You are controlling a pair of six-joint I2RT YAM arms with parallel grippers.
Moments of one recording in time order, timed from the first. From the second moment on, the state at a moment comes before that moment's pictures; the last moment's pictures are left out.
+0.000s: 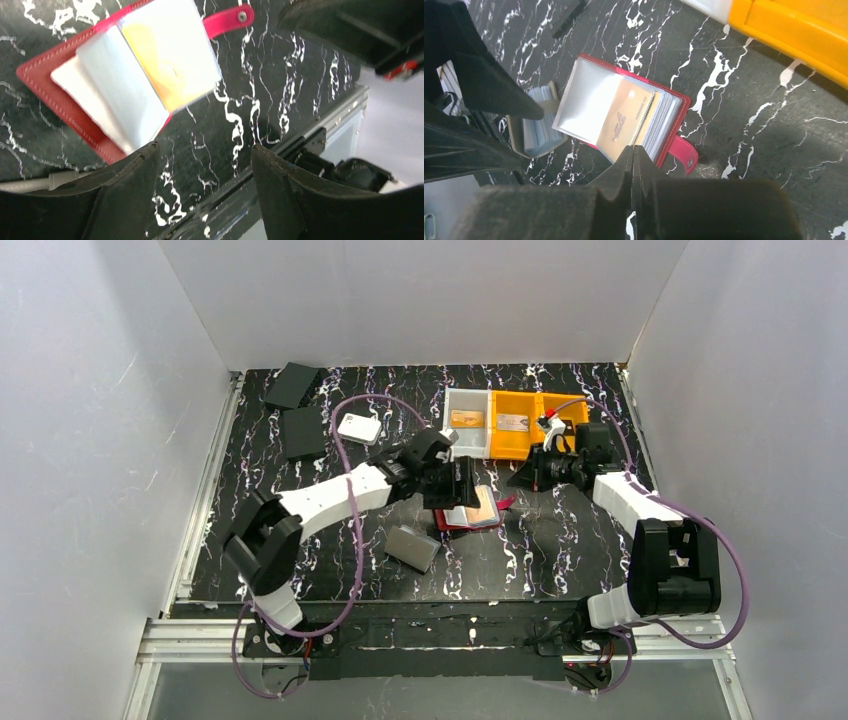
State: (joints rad) left arm -0.82 1.67 1.19 -0.32 0.23 -0.76; right arm 0.07 1.43 0.81 -0.16 -0.84 0.04
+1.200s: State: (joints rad) left arm -0.85 1.98 1.41 -0.55 0.09 -0.69; right arm 0.34 1.55 0.84 -0.24 -0.54 -0.11
